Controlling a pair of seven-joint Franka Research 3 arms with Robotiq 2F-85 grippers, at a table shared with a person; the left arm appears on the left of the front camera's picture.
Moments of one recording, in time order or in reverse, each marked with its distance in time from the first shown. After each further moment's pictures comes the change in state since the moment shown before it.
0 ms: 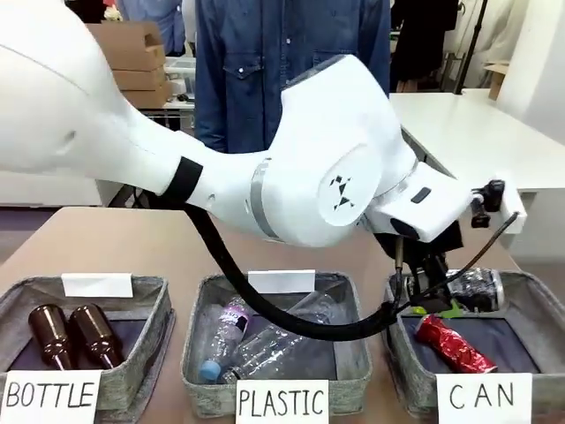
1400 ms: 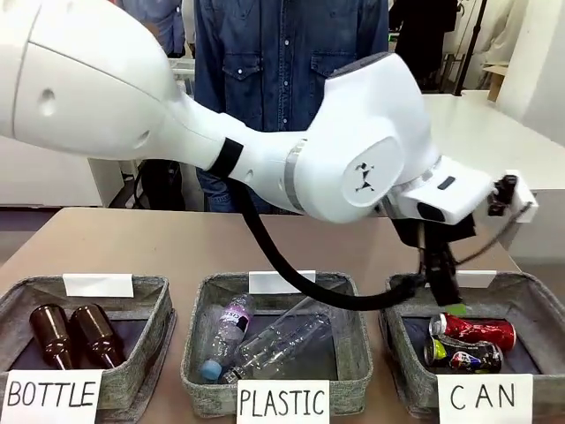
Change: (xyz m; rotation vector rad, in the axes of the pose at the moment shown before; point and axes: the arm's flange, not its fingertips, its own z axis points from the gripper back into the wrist) left arm 0.006 0.038 -0.005 -0.012 0.055 0.048; right arm 0.004 0.000 -0.001 0.004 0.008 -0.003
